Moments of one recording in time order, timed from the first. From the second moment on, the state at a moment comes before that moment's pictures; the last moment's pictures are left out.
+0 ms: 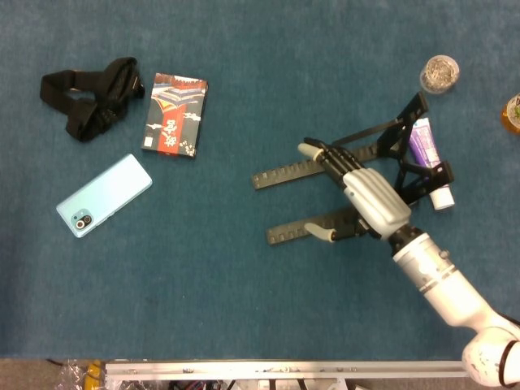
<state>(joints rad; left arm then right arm) -0.09 -0.99 -0.01 -1.74 1.43 1.40 0.03 0.51 -1.66 0.09 -1.65 -1.38 1.04 0.09</state>
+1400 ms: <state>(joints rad) -0.10 -1.01 -0.02 -1.71 1.42 1.38 0.00 0.50 -1.71 0.15 -1.55 -1.15 1.02 -0.04</state>
